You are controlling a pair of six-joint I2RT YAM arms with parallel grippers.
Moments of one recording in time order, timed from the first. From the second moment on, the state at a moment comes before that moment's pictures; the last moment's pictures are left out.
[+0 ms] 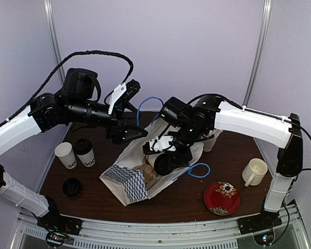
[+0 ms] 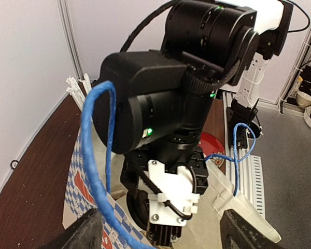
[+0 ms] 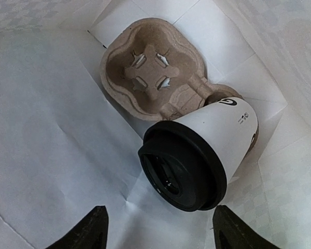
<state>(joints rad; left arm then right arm) -0.91 1.32 1.44 -0.57 0.42 0.18 0.99 1.82 1.77 -1.13 -0.09 -0.71</state>
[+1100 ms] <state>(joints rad) -0.91 1.30 1.43 -0.55 0.45 0.18 0.99 1.95 1.70 -0.88 -0.01 -0.31</state>
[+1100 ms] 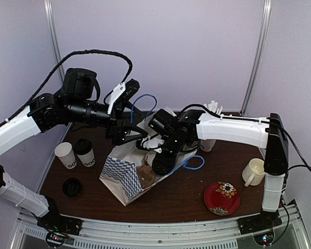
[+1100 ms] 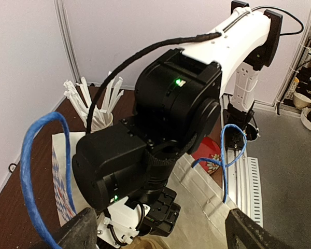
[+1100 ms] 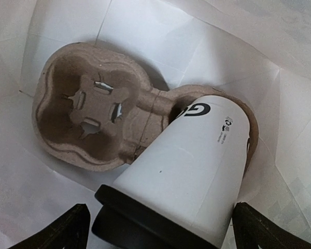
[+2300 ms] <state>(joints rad) -0.91 1.32 1.40 -0.55 0.14 0.21 0.96 1.82 1.98 -1.21 -0.17 -0.42</state>
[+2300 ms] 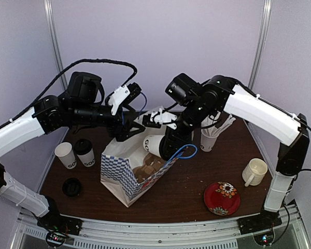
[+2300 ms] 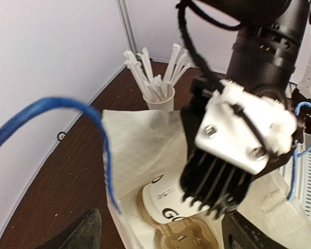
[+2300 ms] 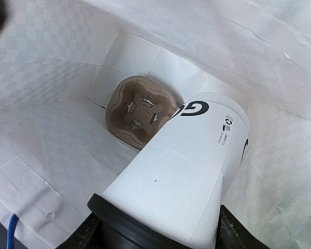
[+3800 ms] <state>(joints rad) -0.71 1.39 1.42 -0.57 0.04 0.13 0.68 1.87 1.79 -1.57 -0.31 -0.64</state>
